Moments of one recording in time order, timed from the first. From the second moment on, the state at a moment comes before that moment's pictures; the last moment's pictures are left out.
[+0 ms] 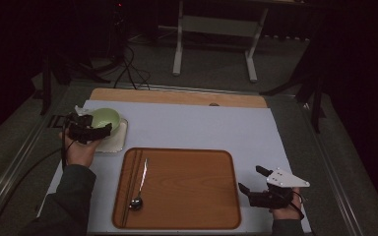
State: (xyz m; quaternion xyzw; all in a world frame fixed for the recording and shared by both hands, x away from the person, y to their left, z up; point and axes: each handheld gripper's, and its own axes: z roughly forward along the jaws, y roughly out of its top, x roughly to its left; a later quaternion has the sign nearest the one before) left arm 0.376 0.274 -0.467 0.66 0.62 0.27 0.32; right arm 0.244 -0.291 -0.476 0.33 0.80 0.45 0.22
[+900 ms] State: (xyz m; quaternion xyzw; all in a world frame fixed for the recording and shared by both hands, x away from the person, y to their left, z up) left arm 0.392 0.299 -0.504 0.61 0.70 0.25 0.28; right arm 0.243 -0.294 -0.476 0.33 0.80 0.45 0.22
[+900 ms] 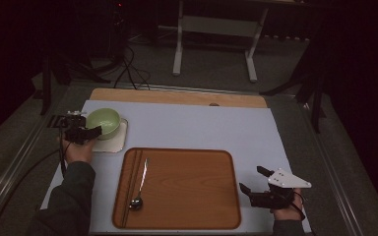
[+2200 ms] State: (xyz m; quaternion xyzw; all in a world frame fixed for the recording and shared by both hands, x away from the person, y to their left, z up) left arm 0.384 0.317 -0.519 0.54 0.75 0.12 0.37; right arm 0.242 -0.295 -0.476 0.33 0.80 0.45 0.22
